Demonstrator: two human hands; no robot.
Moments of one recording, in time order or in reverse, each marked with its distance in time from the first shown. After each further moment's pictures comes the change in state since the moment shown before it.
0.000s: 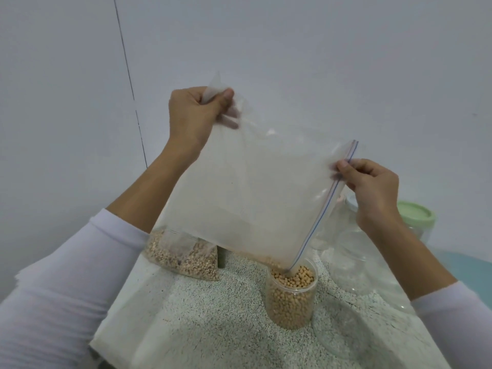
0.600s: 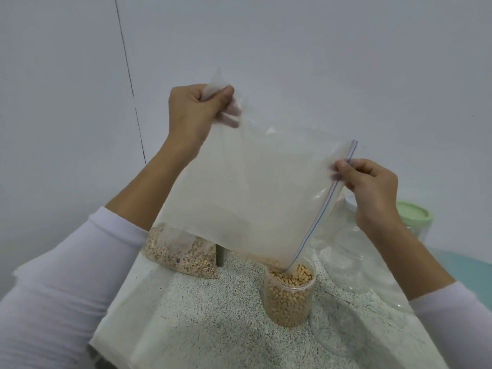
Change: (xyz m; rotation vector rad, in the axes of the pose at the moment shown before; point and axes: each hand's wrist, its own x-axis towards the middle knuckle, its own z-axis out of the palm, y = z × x) left_hand 0.002 -0.001 -0.005 -0.038 -0.002 -0.008; right_hand -0.003 -0.001 0.002 0.002 0.002 -0.012
